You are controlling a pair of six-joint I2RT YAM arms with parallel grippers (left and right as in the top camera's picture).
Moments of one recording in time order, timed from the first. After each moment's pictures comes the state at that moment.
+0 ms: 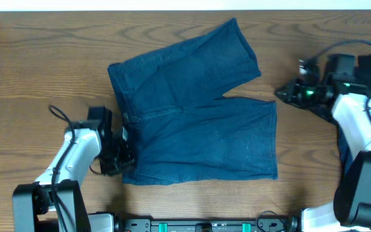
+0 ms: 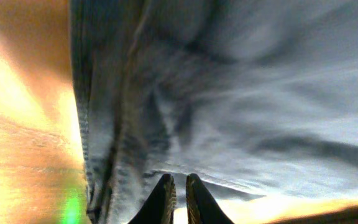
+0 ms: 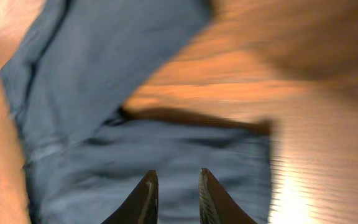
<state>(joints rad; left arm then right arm) 0.05 1.49 0.74 -0.96 0.35 -0.25 -0.14 1.67 1.11 -0.59 -0.57 0.20</state>
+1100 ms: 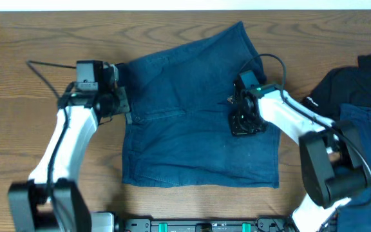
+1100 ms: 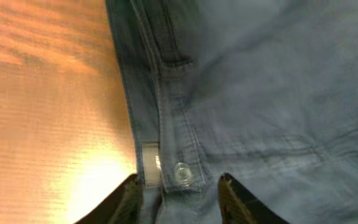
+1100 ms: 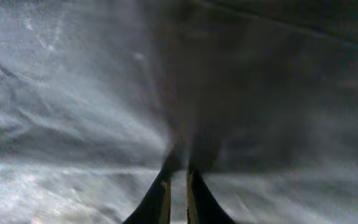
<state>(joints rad) 0.02 1.55 1.04 -0.59 0.18 -0.20 0.36 1.86 1.12 -0.80 -0.14 0.28</state>
